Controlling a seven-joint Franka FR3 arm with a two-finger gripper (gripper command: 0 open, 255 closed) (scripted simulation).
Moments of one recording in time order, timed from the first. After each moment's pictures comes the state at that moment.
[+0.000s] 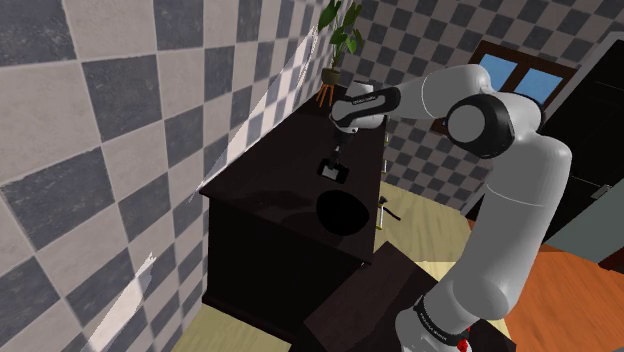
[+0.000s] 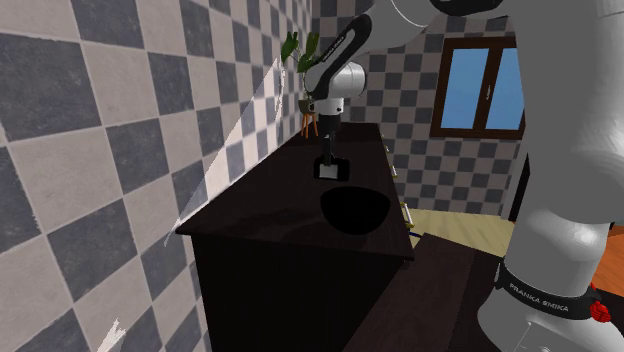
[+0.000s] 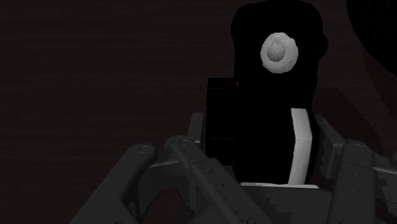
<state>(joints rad) -0.05 0.32 -0.30 -1.88 0.12 2.18 -0.87</state>
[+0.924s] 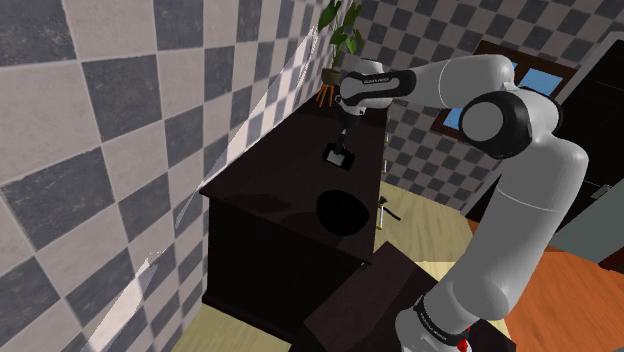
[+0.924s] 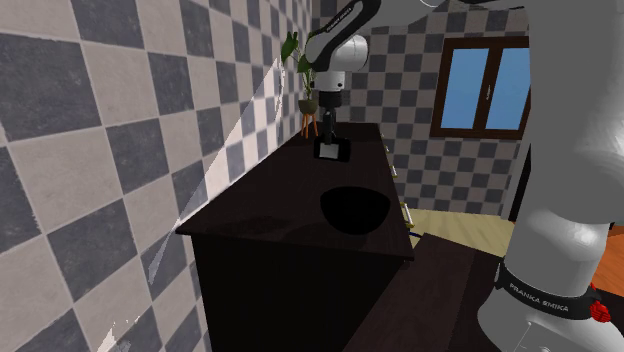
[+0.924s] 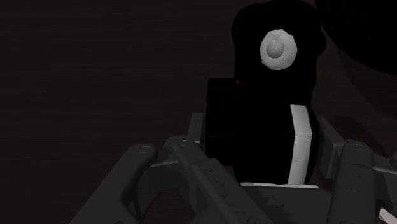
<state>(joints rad) -0.05 0.25 -0.31 -1.79 0.09 2.02 -0.85</state>
